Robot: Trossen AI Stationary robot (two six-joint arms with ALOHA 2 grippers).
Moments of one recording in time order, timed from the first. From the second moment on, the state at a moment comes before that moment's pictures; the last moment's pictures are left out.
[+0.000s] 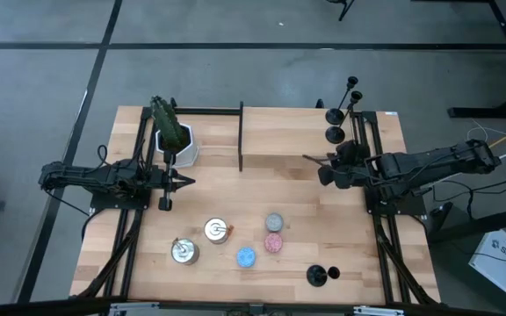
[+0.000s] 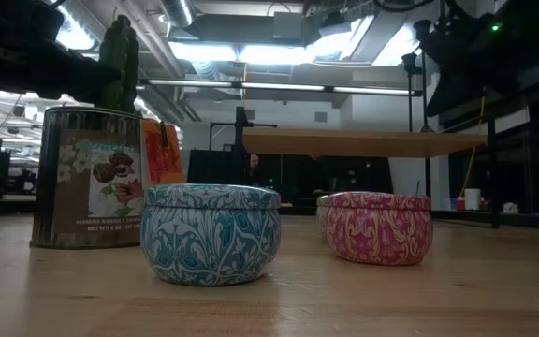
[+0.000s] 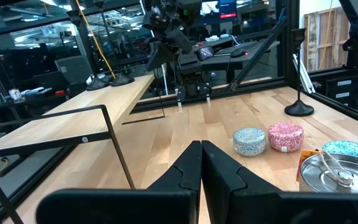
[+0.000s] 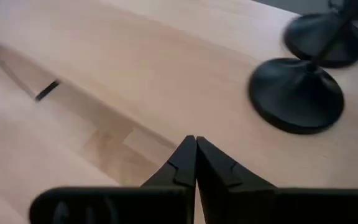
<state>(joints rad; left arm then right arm) -0.05 0.03 0.01 0.03 -0.09 0.17 0.17 0.96 0.73 -0.85 0.81 0.98</state>
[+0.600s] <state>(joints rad) -0.05 0.03 0.01 0.03 -0.09 0.17 -0.06 0.99 0.73 -0.88 0.76 1.03</state>
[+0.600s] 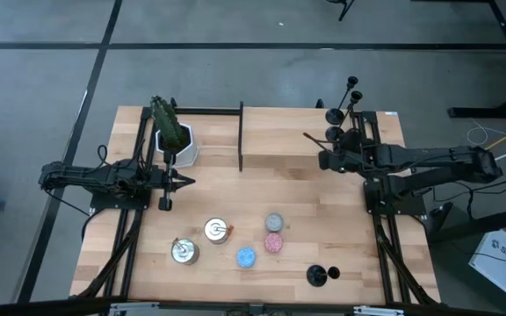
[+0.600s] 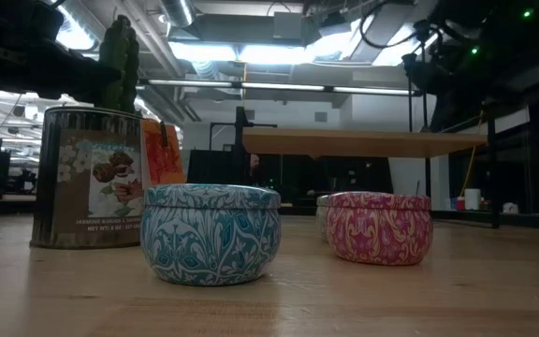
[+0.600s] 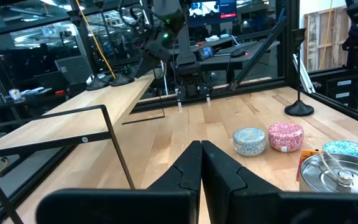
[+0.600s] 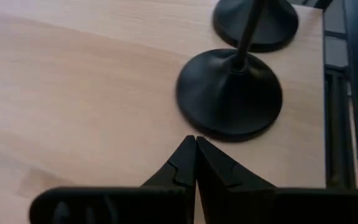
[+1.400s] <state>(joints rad) -0.05 0.03 0.01 0.03 -0.09 0.17 -0.13 1.06 0.73 -0.87 0.84 1.00</state>
